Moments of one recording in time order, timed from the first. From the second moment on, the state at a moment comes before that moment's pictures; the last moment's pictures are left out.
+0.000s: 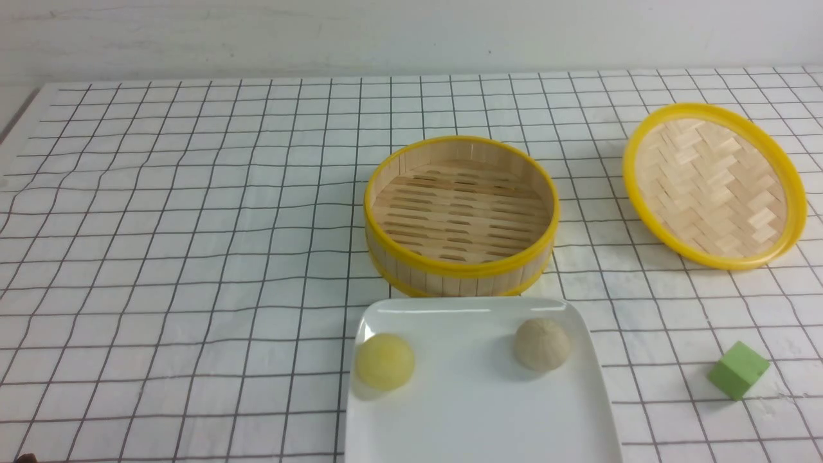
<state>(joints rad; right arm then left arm) 0.00 -0.01 0.02 0.08 0.40 -0.09 0.00 -0.01 0.02 0.21 0.40 -0.23</state>
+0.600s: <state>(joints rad) 0.00 -0.01 0.02 0.08 0.40 -0.09 0.00 -0.01 0.02 0.22 0.40 -0.23</state>
